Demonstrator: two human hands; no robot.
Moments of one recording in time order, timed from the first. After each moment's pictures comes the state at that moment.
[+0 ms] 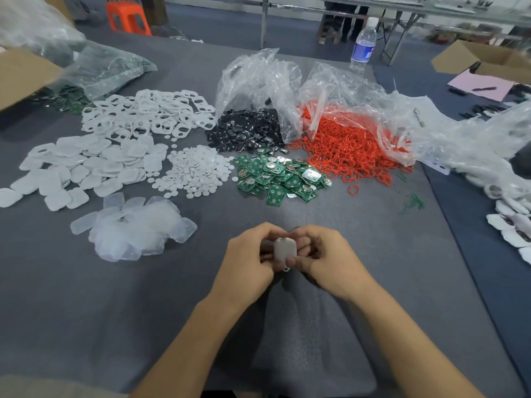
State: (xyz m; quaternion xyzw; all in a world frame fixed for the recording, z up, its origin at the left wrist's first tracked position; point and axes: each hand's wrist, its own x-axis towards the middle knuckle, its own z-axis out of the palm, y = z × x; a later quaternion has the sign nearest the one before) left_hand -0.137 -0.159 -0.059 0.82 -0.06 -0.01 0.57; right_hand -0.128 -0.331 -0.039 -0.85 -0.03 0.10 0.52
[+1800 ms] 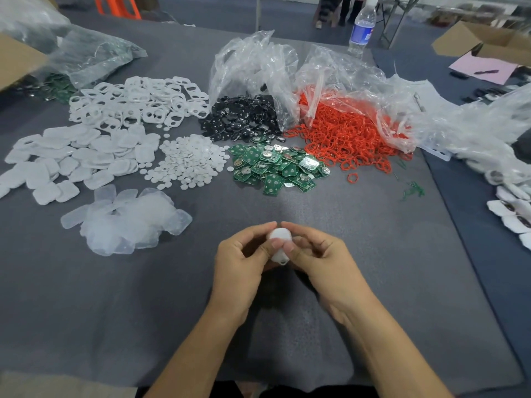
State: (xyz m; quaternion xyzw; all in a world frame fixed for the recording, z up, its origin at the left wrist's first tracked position) left_hand -0.158 -0.172 -0.067 0.61 0.07 -0.02 0.79; right_hand -0.158 -0.311 -0.049 -0.65 0.07 0.09 0.76
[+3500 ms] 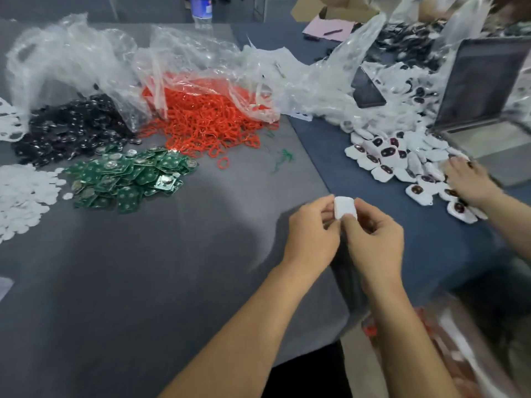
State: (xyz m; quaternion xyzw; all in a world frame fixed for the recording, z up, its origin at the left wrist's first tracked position) left_hand -0.152 -0.438 -0.064 0.73 -0.19 -0.16 0.64; right_hand -0.216 -0.523 -0.055 -0.74 0.37 -0.29 0.47
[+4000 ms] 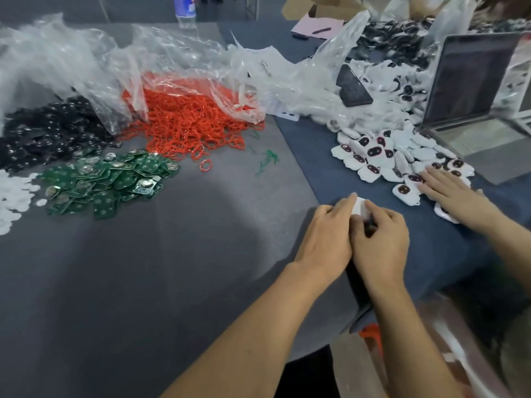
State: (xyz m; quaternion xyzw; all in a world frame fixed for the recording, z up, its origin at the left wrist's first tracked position) left_hand -0.164 -0.488 -0.079 0.80 -0.36 -0.15 0.45; right_hand -0.226 -0.574 -0.075 -0.83 0.40 -0.26 0.29
